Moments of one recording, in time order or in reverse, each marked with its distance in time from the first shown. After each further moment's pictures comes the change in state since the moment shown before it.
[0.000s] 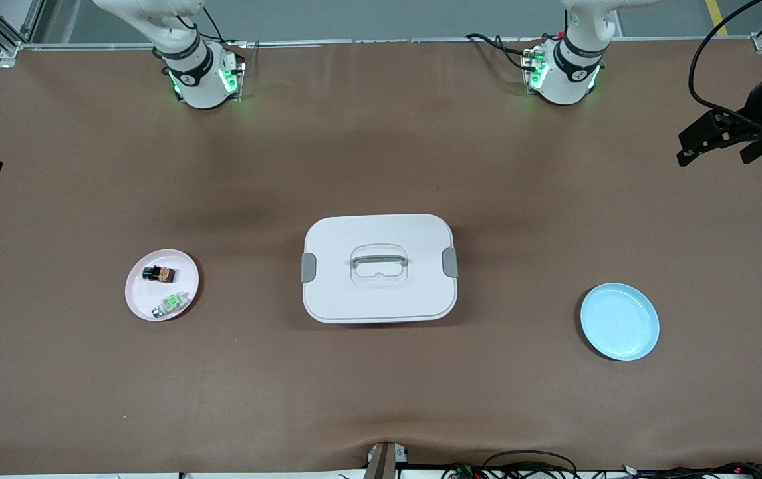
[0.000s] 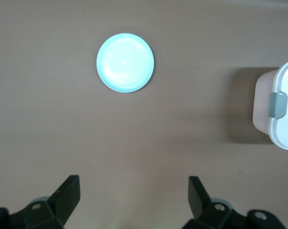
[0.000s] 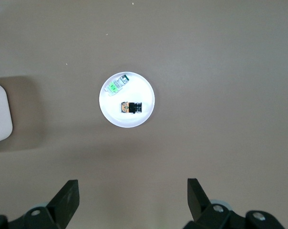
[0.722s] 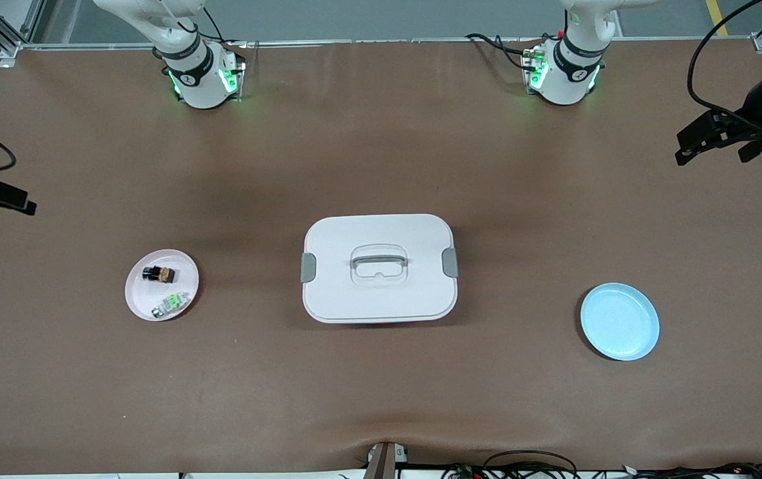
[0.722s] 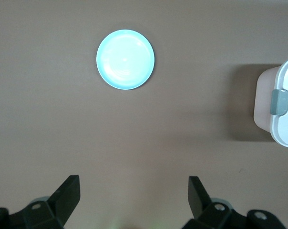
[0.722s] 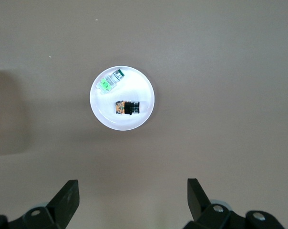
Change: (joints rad) left arm 0.000 0.002 0.000 -0.004 0.000 -0.006 0.000; right arm -0.004 0.160 0.001 -0.014 0.000 0.074 0.000
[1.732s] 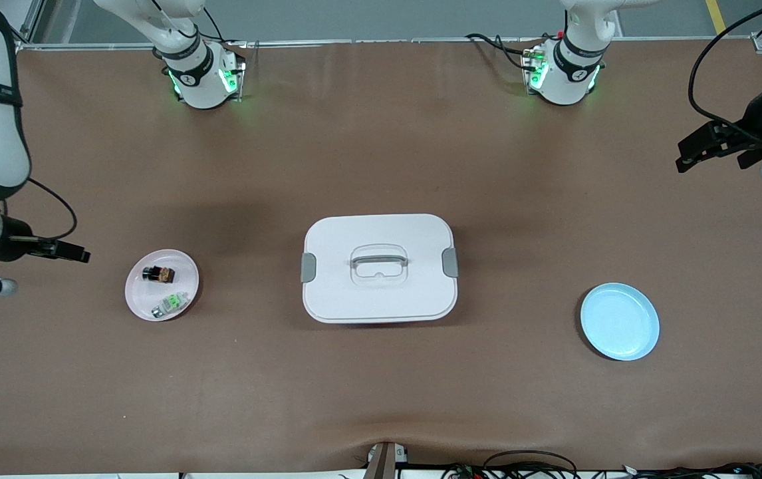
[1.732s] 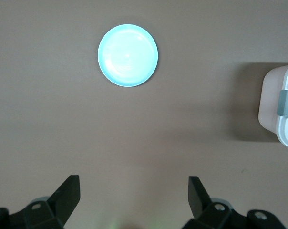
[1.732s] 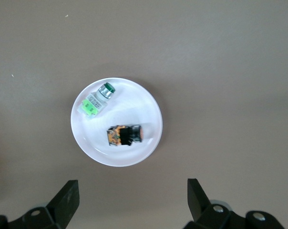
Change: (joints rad) left arm 0.007 0.032 0.009 -0.001 0.000 0.004 0.000; right arm -0.027 0.117 0.001 -0.271 0.089 0.382 0.058
